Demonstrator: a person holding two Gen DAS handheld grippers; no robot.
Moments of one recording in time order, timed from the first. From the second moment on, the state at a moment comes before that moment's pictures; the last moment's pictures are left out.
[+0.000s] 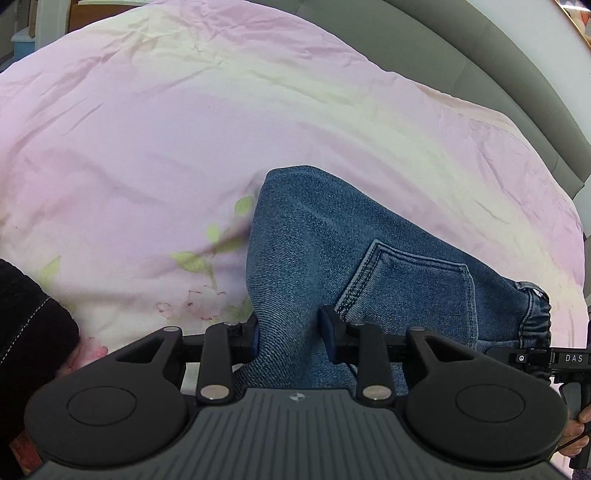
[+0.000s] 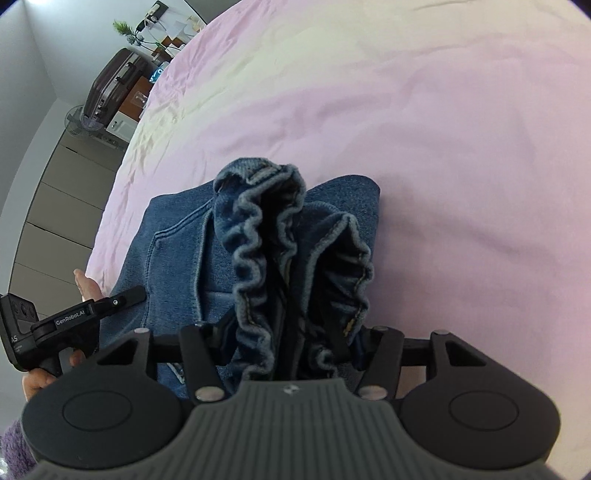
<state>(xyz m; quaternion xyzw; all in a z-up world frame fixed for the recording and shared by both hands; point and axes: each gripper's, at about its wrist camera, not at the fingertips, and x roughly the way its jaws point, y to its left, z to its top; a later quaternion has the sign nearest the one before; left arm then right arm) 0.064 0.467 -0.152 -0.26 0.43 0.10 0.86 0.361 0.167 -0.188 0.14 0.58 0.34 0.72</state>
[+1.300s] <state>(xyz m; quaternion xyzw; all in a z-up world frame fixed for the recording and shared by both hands) 0.019 0.361 -0.110 -0.05 0.49 0.13 0.86 0.231 0.171 -0.143 -0.12 0.43 0.36 0.82</state>
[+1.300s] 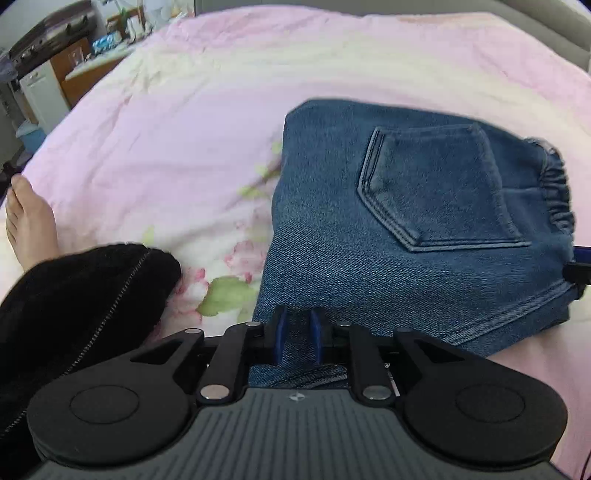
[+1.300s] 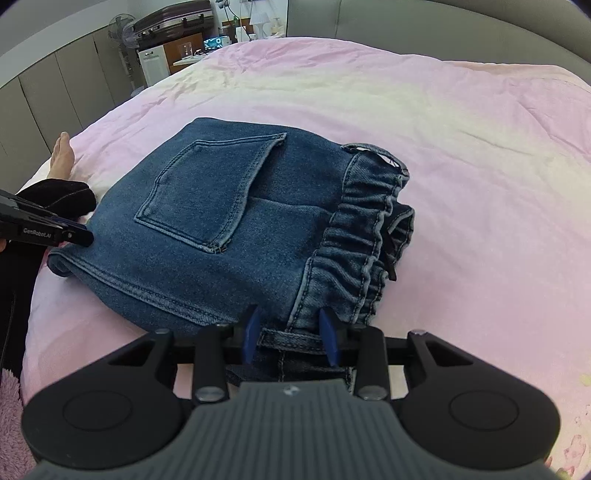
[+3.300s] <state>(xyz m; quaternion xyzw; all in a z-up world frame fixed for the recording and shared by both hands) -0.007 0.307 -0.129 0.36 0.58 -0.03 0.73 0.247 0.176 -0.148 -0.12 0.45 0.38 0.80</state>
